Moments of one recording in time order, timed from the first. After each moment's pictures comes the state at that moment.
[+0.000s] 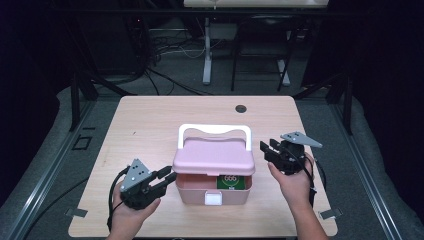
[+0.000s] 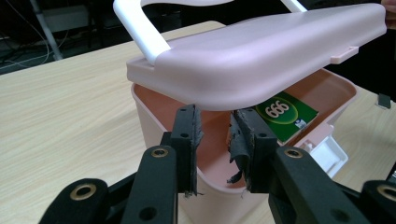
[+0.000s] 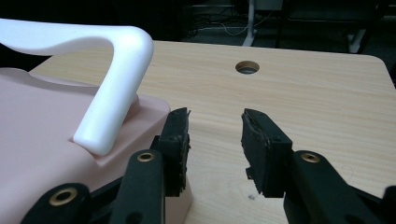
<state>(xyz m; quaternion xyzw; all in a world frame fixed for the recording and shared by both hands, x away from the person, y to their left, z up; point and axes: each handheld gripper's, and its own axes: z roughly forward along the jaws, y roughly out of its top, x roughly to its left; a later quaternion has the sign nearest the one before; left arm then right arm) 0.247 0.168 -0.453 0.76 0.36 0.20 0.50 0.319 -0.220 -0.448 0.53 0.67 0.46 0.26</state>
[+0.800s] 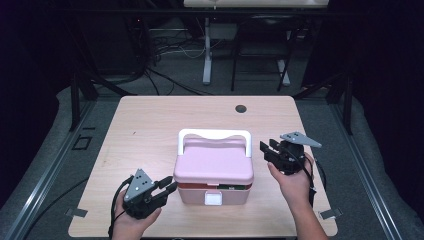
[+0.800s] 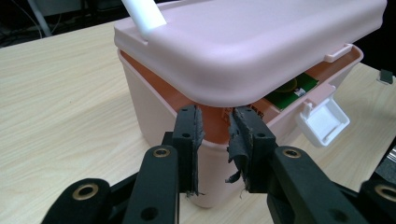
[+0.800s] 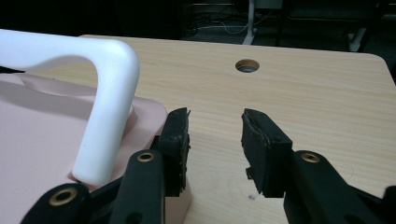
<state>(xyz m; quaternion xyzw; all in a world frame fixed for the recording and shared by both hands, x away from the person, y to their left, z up) 0.237 0.168 -0.476 0.78 0.36 0.19 0.48 0.319 -0.220 -0.448 0.53 0.67 0.44 0.26</state>
